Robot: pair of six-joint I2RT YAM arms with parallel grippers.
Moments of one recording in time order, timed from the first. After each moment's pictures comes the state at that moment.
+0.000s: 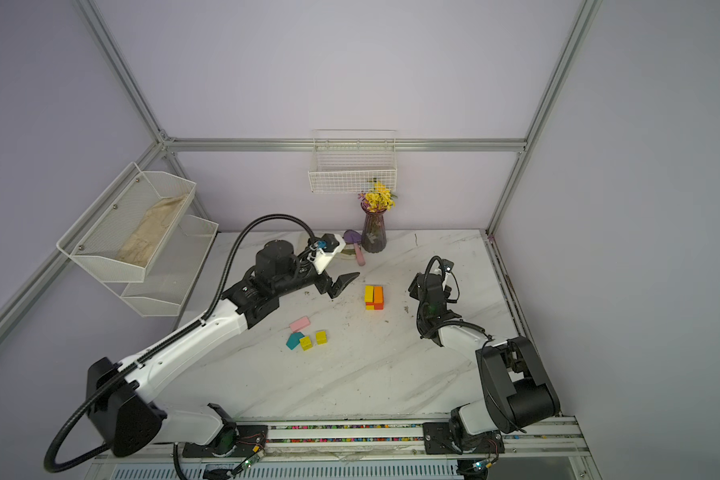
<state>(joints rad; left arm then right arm) -0.63 1.29 1.12 0.03 0.22 0.23 0.31 1.45 0.65 0.37 0.44 0.55</state>
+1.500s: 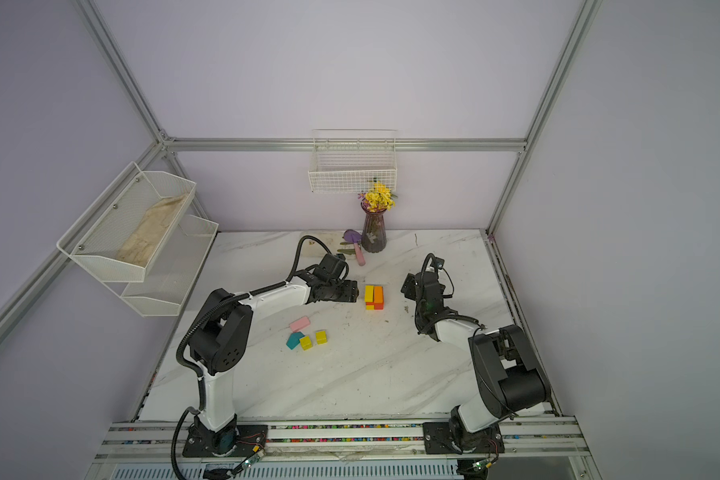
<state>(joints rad) -0.61 2.01 1.45 -0.39 -0.01 -0.49 0.31 1.53 0.68 0.39 0.32 0.48</state>
